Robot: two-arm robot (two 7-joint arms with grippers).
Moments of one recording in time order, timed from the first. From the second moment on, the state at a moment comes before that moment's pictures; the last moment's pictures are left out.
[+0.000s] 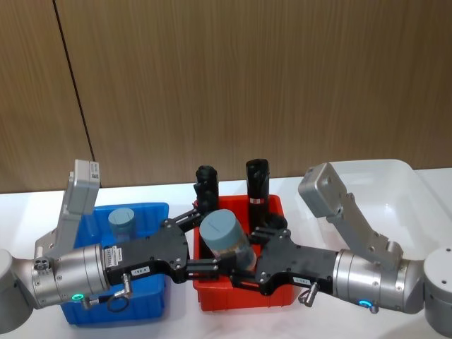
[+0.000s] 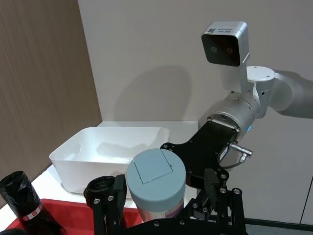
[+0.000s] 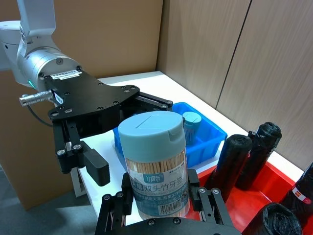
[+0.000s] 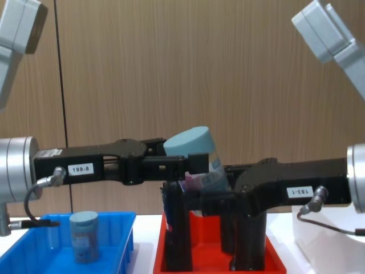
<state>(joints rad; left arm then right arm) -0.46 0.43 0.35 -1.28 -0.54 0.02 -1.13 0.29 0.32 -0.38 -1.62 0.16 0.29 0.73</state>
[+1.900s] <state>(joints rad) -0.46 0.43 0.35 -1.28 -0.54 0.02 -1.13 0.28 0.48 -0.21 -1.44 0.40 0.23 0.37</state>
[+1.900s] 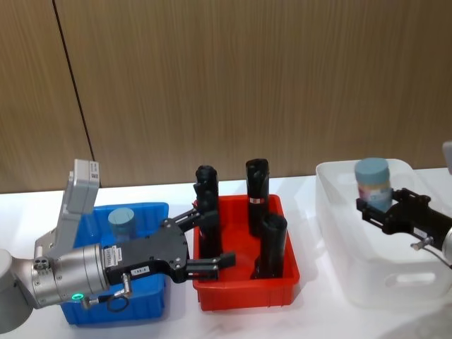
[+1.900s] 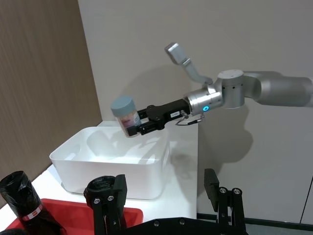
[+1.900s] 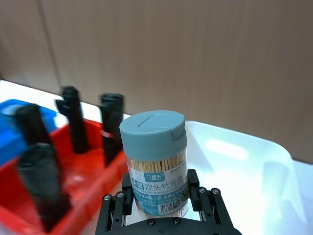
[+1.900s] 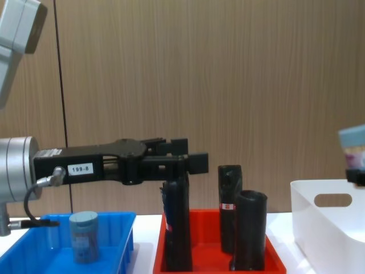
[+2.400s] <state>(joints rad) -0.46 0.43 0.35 -1.28 -0.54 0.02 -1.13 0.41 0.43 -0.23 -1.19 0.32 0.26 0.33</state>
